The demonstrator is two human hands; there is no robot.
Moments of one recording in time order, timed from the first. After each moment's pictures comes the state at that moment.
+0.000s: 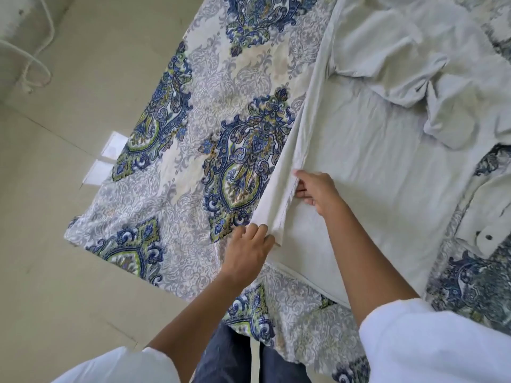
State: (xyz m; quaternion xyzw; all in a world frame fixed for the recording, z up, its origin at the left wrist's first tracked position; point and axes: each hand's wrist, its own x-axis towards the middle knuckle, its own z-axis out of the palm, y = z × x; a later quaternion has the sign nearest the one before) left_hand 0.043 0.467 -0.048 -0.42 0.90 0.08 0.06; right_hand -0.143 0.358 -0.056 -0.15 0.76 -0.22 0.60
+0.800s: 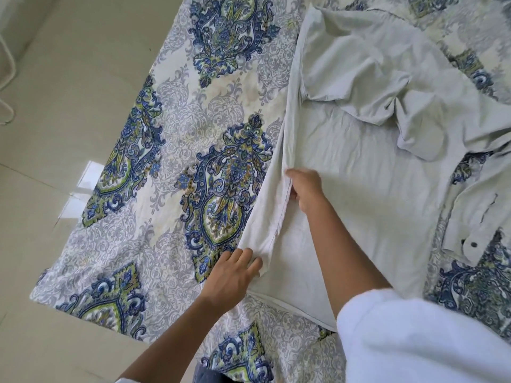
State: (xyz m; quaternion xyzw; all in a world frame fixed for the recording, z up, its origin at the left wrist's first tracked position) left_hand 0.054 0.435 -0.071 -0.34 0.93 0.14 0.04; right_hand -0.159 0.301 -0.067 -0.09 0.79 -0.31 0.53
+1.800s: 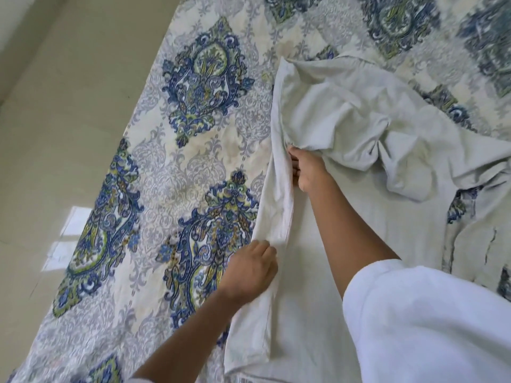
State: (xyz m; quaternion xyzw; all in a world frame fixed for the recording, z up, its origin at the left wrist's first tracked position) left_hand -0.029 0.302 -0.075 -0.35 0.90 0.24 -0.08; right_hand -0.227 0.169 -0.059 0.02 0.70 -0.44 0.56
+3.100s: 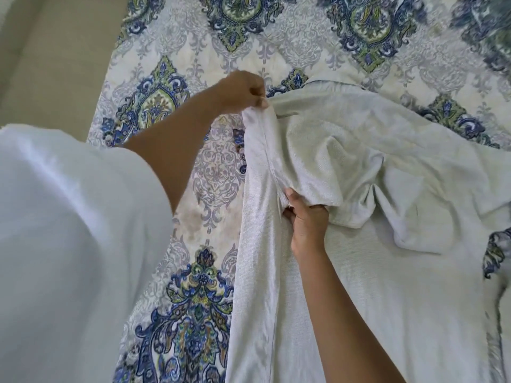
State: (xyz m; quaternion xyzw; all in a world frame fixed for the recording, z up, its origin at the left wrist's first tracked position) left_hand -0.243 -0.093 -0.030 -0.35 0.87 0.35 0.05; right_hand -0.263 0.157 -0.094 0.08 0.59 -0.69 0.42
